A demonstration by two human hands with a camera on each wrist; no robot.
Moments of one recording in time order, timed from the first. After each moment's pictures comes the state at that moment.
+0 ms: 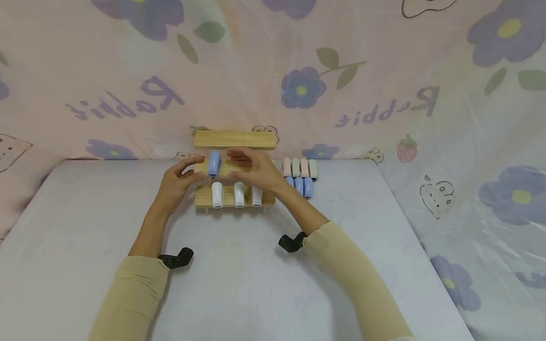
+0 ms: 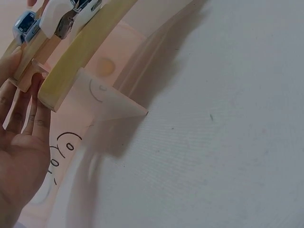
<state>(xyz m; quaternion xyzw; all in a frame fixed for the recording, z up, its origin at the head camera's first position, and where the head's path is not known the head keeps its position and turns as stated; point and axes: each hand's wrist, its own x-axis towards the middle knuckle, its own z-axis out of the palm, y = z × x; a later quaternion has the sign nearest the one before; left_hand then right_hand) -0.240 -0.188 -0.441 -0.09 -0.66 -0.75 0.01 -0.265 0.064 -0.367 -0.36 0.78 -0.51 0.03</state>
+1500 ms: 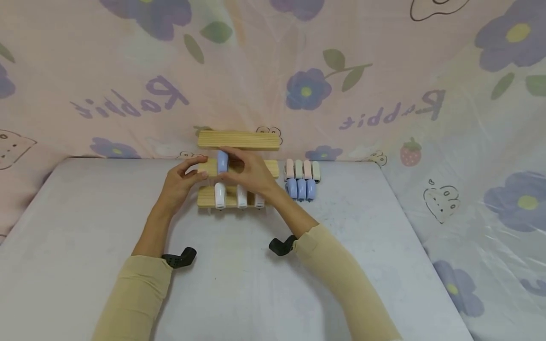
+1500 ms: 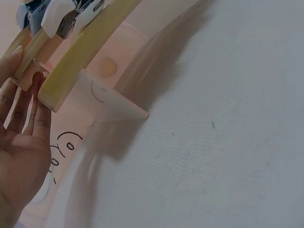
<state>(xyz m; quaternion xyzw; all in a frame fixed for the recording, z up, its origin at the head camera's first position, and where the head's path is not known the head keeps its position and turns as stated) -0.245 -0.192 -0.449 -0.10 -0.64 -0.76 0.01 -0.275 0.039 -0.388 -0.36 0.80 -0.47 -0.02</state>
